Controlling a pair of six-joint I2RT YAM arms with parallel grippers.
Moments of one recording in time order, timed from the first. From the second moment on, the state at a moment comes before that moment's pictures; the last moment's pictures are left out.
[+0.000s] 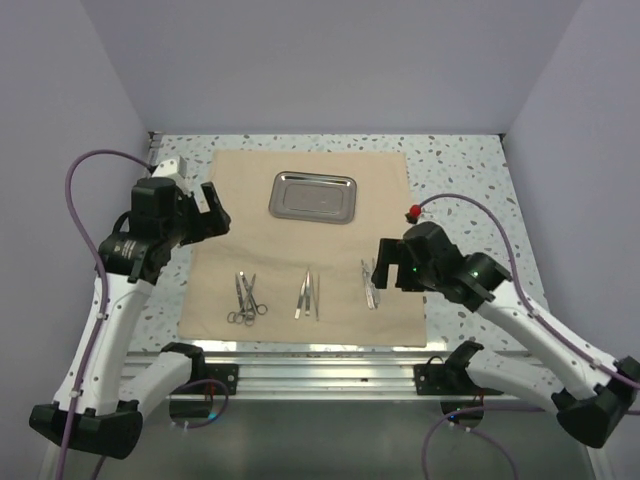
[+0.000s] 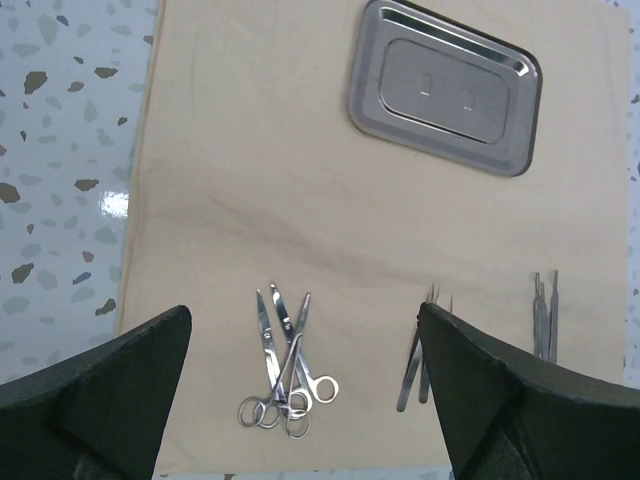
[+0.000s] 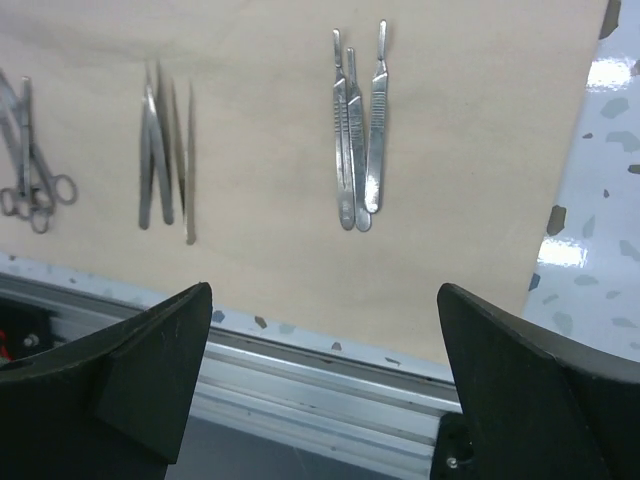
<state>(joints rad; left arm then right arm) -0.16 0.99 1.18 -0.85 -0.04 -0.39 0.72 1.02 0.93 -0.84 0.16 0.69</state>
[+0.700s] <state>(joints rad) -0.17 0.77 1.17 -0.91 0.00 -0.33 0.72 0.40 1.18 -1.03 0.25 0.67</state>
